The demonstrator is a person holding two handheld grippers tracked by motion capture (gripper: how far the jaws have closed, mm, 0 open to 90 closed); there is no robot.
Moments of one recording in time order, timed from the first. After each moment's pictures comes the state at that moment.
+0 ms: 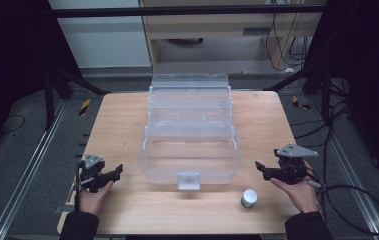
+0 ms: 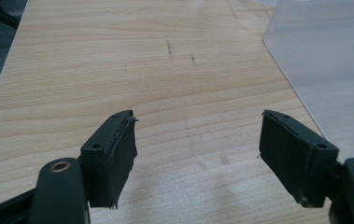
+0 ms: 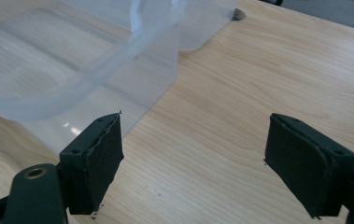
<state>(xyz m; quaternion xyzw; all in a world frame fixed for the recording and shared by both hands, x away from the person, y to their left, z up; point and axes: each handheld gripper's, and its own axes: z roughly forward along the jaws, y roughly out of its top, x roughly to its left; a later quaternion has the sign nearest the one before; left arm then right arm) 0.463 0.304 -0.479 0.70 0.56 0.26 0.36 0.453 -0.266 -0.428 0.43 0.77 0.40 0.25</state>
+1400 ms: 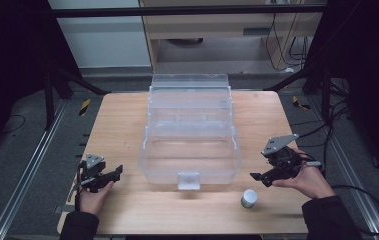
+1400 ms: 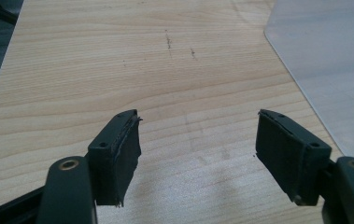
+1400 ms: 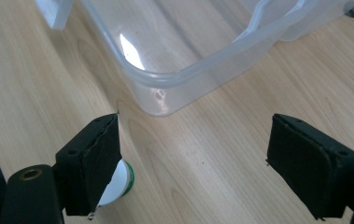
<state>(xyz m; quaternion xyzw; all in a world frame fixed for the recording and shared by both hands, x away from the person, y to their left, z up) 0.463 0.303 -0.480 0.71 0.56 0.26 0.35 0.458 -0.238 -0.377 0.27 0.91 0.29 0.14</state>
